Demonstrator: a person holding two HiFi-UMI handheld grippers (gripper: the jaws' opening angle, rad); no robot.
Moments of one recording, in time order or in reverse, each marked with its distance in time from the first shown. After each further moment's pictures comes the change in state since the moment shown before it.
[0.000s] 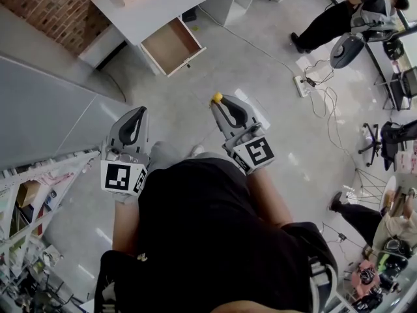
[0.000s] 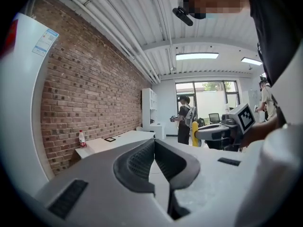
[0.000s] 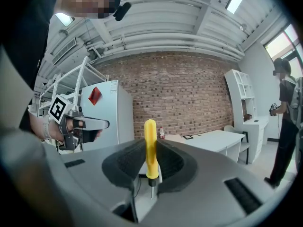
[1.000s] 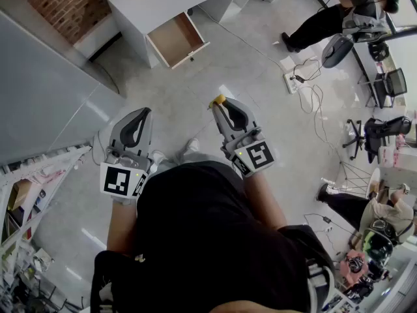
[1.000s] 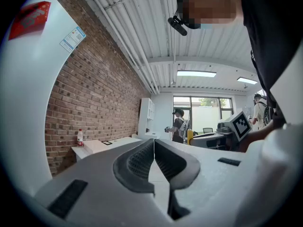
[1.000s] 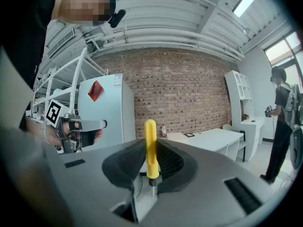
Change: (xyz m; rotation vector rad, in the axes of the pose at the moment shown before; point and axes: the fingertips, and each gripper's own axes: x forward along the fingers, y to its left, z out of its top) left arm -0.083 0.061 -0.008 -0.102 -0.129 -0.079; right arm 0.039 0.098 0.003 -0.006 0.046 -0.056
